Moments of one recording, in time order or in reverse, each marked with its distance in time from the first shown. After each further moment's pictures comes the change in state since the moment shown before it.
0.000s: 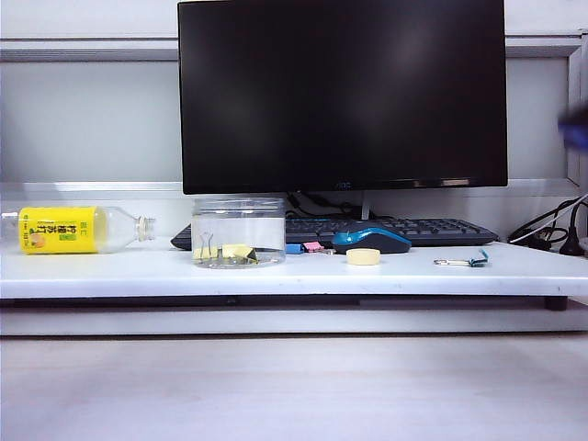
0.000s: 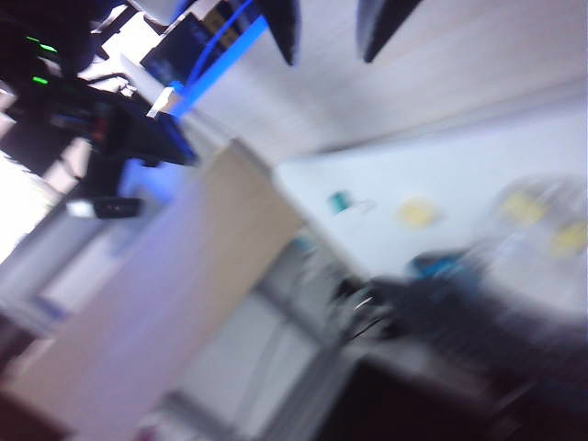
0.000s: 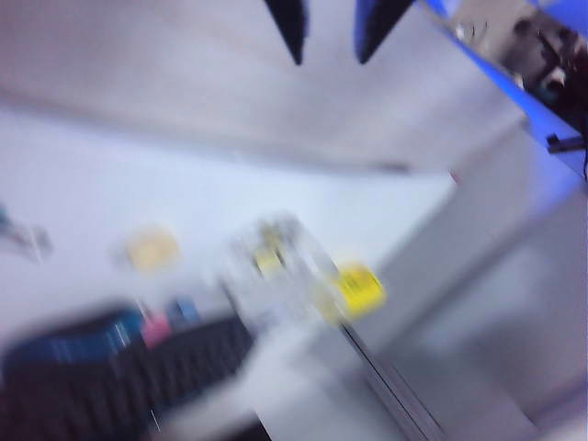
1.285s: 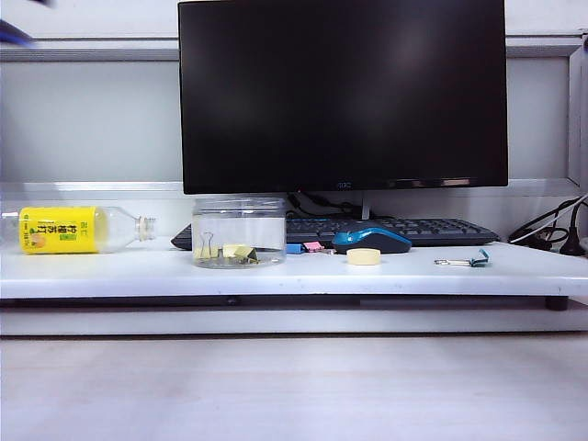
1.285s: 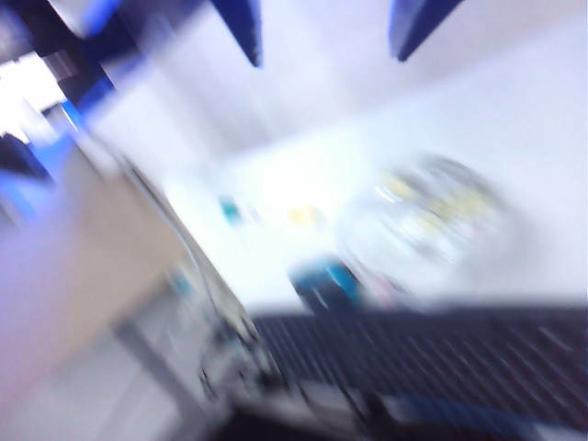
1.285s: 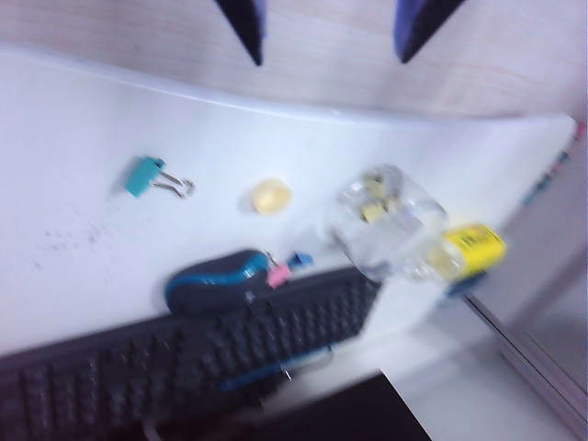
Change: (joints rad) left arm -0.115 0.720 0.631 -0.485 -0.237 0.428; right arm 0.000 0.251 0.360 -0.327 0.255 -0.121
